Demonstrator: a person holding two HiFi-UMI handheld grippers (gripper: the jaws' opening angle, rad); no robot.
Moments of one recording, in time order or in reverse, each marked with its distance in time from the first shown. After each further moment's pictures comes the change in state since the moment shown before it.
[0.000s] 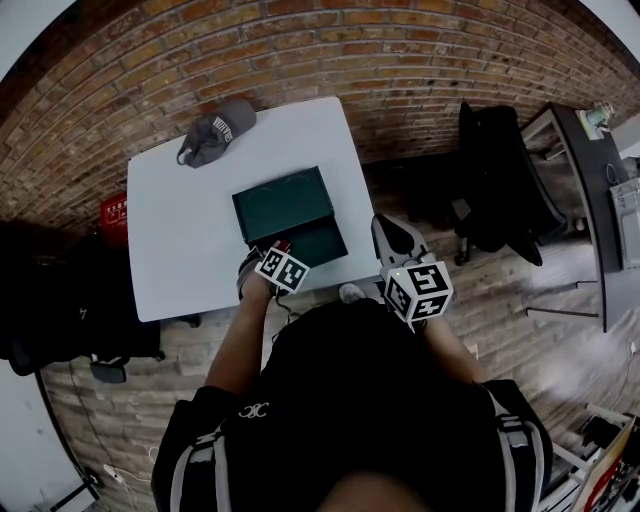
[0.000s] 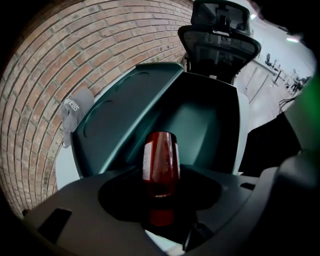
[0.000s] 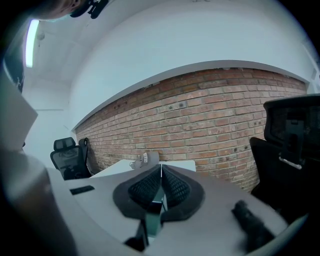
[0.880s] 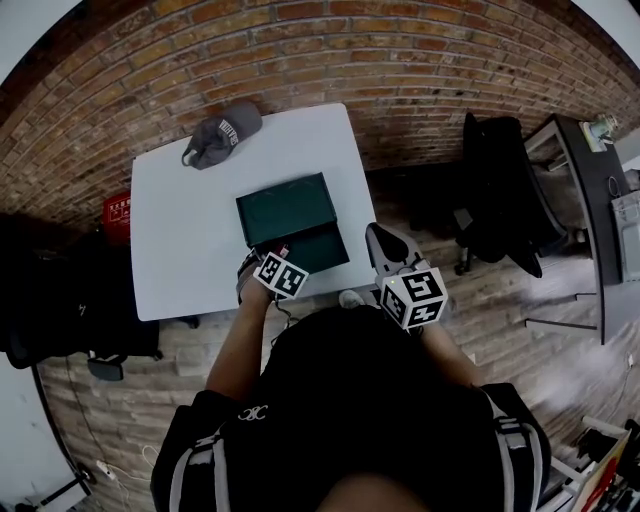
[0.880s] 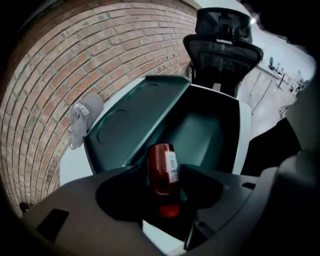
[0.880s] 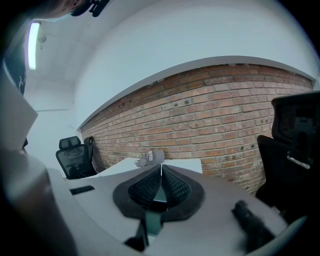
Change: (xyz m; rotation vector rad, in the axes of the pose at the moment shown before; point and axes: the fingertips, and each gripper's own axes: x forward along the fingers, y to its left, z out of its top) left arm -0.015 0.013 0.011 -0.041 -0.077 0.051; right arm 0.010 0.013 -0.004 -0.013 0.020 0.057
